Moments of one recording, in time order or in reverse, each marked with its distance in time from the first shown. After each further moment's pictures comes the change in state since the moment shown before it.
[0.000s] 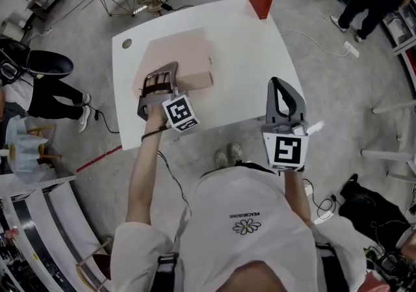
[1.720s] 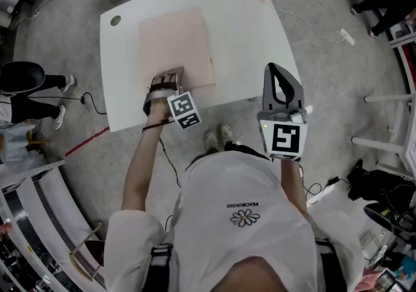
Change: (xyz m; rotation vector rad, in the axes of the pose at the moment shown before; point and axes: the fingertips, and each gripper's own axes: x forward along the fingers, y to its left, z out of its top) left arm -0.004 -0.135 0.018 -0.072 -0.052 -0.388; right arm 0.000 0.014 -0.005 0.004 0.061 0.042
